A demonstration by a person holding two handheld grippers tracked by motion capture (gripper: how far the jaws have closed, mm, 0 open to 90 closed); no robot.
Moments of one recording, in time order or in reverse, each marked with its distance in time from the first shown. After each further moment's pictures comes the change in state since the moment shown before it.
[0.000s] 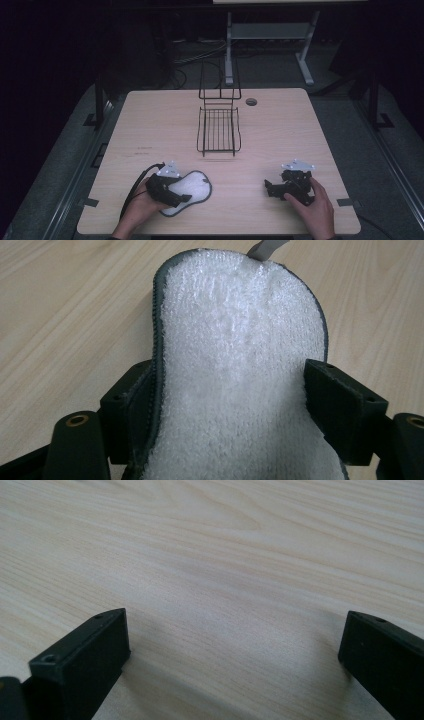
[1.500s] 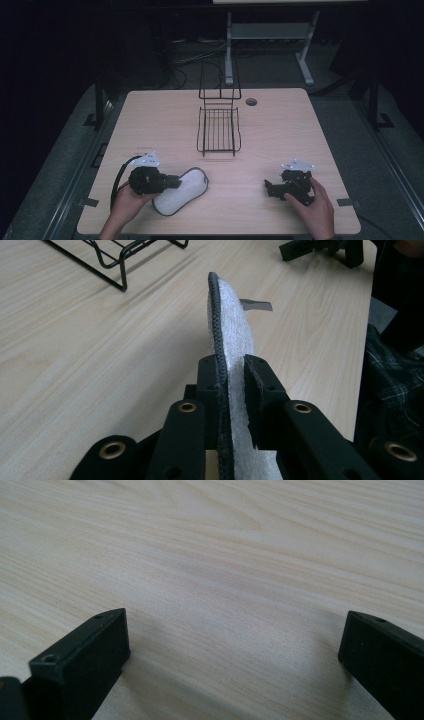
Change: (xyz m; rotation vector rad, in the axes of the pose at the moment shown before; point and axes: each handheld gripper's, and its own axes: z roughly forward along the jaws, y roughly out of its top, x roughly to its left) left arm 0.008 0.006 -0.055 -0.175 -0.094 -0.088; right arm 0.000 0.000 0.000 0.000 0.000 0.001
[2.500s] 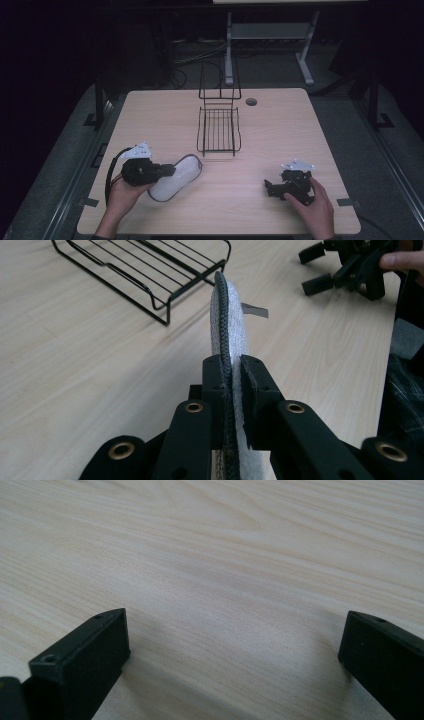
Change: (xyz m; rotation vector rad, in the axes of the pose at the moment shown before) left arm 0.005 0.017 -0.023 -0.084 0.107 -0.009; right arm 0.000 0.000 0.000 0.002 0.001 0.002
